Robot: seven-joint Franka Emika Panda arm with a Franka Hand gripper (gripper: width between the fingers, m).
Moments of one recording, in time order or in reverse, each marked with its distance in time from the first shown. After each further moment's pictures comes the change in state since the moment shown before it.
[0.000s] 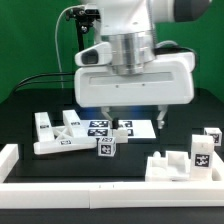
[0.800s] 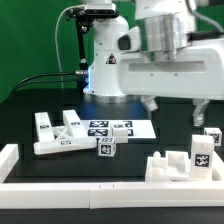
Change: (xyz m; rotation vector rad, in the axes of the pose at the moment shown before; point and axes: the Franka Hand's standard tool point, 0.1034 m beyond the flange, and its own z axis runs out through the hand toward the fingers) arm 0.025 -0.070 -0.018 0.050 0.031 0.389
